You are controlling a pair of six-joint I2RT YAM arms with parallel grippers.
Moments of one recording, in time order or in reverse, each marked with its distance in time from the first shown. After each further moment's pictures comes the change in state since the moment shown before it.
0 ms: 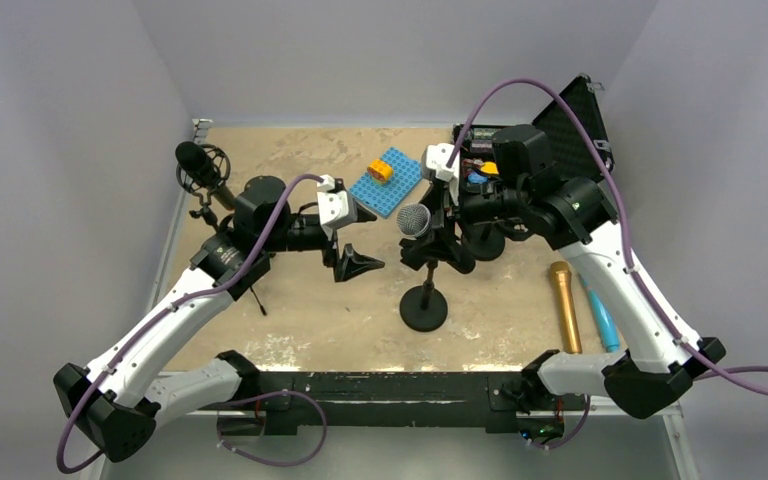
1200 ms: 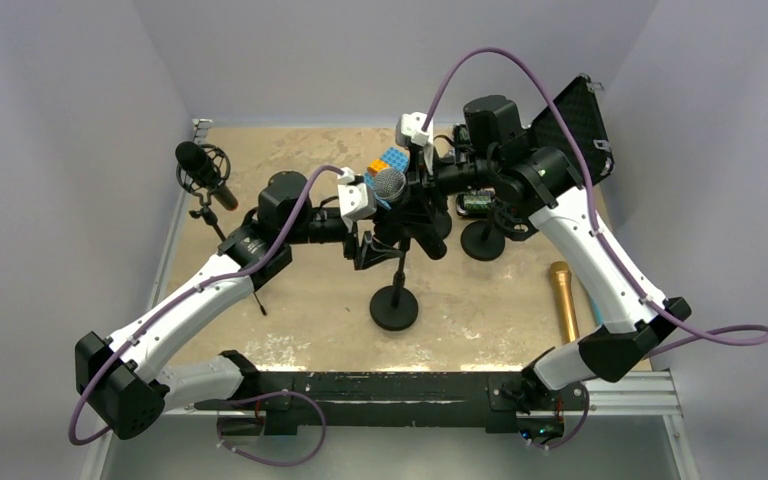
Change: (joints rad) left arm -0.053 0.121 -0.010 0.200 0.000 -0.064; right arm 0.003 0.197 0.178 0.074 -0.081 0.098
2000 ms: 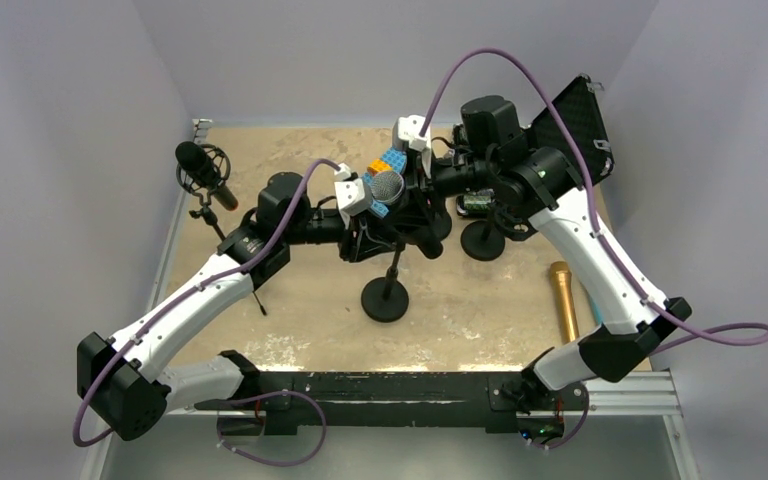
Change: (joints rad) left arm 0.037 -0.001 -0.031 -0.030 -0.018 -0.072; right arm 0.039 -0.002 0.008 -0.013 0.002 -0.075
